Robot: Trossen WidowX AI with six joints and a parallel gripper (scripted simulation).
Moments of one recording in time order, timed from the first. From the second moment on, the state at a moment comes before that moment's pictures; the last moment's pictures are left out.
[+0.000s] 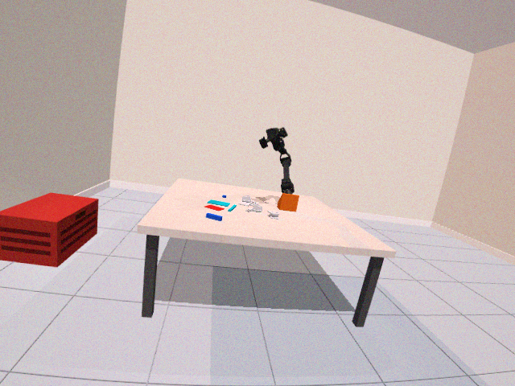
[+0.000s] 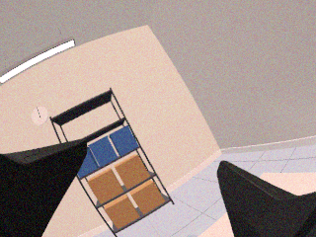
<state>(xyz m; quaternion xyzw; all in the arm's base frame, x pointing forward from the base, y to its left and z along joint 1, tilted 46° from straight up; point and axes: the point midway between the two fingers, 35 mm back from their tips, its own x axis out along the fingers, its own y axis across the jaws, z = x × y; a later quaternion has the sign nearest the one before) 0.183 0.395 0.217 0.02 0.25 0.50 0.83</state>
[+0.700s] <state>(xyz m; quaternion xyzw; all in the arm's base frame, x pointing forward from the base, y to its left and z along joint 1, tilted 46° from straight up) 0.215 0.379 0.123 -0.03 0.40 0.36 0.84</state>
